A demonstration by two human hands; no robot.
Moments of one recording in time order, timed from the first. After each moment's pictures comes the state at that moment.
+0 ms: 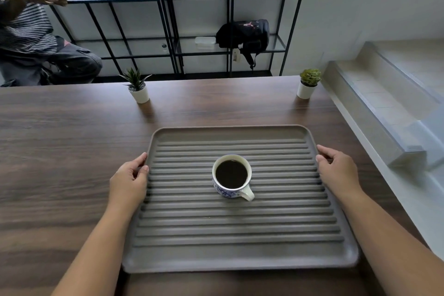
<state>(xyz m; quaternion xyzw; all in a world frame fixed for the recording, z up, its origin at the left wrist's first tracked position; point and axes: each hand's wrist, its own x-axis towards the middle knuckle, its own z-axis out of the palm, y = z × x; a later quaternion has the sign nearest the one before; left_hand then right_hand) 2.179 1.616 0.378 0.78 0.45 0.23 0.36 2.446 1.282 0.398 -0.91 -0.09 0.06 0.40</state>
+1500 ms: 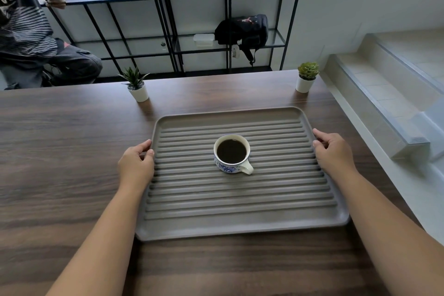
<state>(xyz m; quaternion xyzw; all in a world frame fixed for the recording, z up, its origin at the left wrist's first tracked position) 2.212 1.627 0.383 0.77 0.46 0.24 0.37 2.474 1.289 0.386 -0.91 -0.15 0.03 0.39</state>
